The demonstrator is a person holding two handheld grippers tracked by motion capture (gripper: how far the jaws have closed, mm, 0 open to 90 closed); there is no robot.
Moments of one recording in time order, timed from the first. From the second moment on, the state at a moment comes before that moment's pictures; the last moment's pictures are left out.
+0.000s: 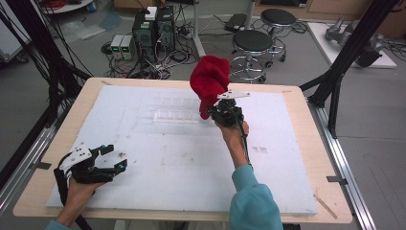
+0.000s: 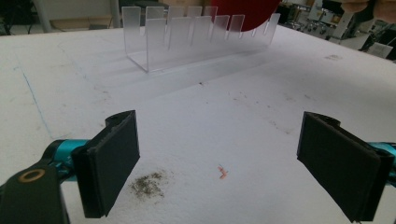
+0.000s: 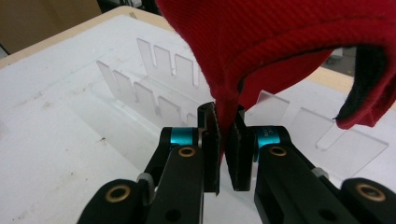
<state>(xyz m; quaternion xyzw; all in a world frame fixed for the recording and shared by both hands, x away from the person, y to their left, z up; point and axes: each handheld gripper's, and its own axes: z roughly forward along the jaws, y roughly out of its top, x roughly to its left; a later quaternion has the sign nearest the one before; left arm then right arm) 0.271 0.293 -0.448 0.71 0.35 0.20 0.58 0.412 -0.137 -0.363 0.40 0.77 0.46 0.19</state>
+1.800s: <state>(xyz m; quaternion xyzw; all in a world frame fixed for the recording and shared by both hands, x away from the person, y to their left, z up) 0.263 0.295 -0.449 0.69 0.34 0.23 0.59 0.278 -0.235 -0.340 0.37 0.73 0.49 0.29</state>
